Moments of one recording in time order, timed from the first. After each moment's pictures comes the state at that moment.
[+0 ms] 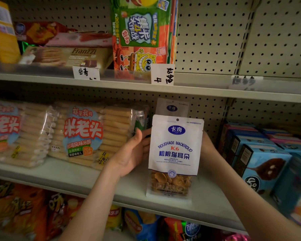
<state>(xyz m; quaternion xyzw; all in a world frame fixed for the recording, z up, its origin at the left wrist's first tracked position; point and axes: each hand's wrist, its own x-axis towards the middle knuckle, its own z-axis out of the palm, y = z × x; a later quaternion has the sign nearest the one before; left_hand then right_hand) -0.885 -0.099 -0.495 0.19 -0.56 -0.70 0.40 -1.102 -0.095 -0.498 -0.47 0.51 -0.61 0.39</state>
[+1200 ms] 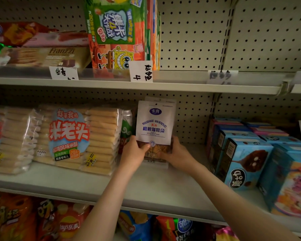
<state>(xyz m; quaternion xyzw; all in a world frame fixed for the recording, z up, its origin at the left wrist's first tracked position) -0.936 -0.127 -0.529 0.55 -0.66 -0.31 0.42 -1.089 -0.097 -0.533 -0.61 0.63 -0.40 0.28</state>
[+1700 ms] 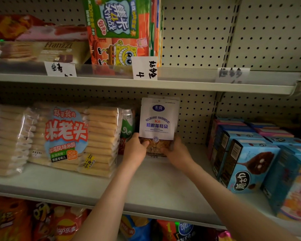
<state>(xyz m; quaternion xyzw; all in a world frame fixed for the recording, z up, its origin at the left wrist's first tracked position) -0.944 -0.149 -0.530 0.55 -0.66 -0.30 0.41 -1.085 -0.121 -0.544 -0.55 0.67 -0.43 0.24</state>
